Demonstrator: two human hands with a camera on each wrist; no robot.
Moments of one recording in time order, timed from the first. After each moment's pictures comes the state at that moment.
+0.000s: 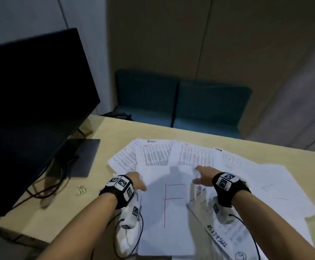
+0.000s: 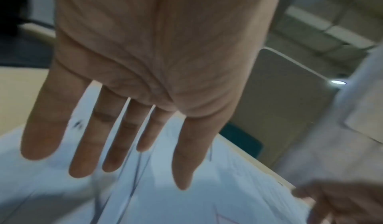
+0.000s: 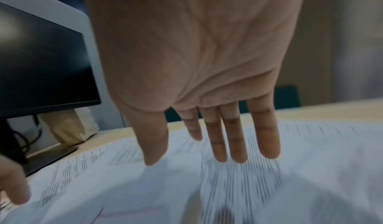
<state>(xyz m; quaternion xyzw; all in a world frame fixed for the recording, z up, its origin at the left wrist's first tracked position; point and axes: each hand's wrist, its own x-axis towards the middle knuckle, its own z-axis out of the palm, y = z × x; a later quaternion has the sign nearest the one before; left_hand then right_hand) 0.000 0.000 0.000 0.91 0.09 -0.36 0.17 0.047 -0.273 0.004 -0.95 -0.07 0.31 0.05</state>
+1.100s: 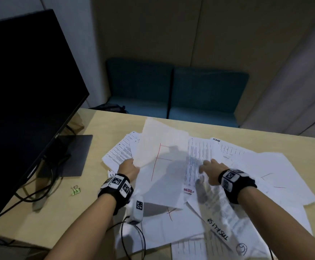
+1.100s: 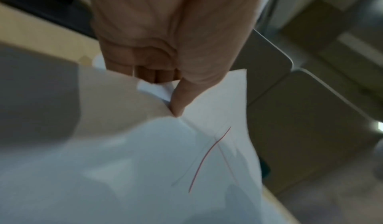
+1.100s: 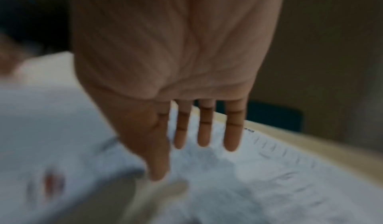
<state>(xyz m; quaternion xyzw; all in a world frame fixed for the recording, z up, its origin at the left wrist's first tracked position) 0.016 -0.002 -0.022 0.86 0.23 -0.15 0.43 0.052 -0.301 -0.014 -0.94 -0.15 0.29 -0.05</state>
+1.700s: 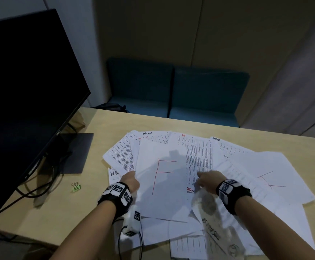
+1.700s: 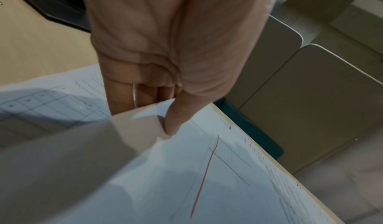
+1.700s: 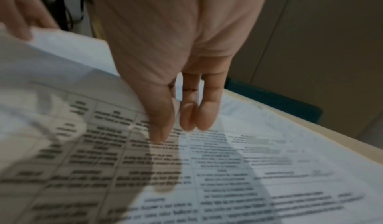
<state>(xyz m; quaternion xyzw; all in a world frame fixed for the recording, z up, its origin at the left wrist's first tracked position) -0.013 -0.004 -0.052 0.85 0.25 -0.24 0.40 0.022 -0.295 -0.026 -0.90 -0.29 0.28 -0.18</state>
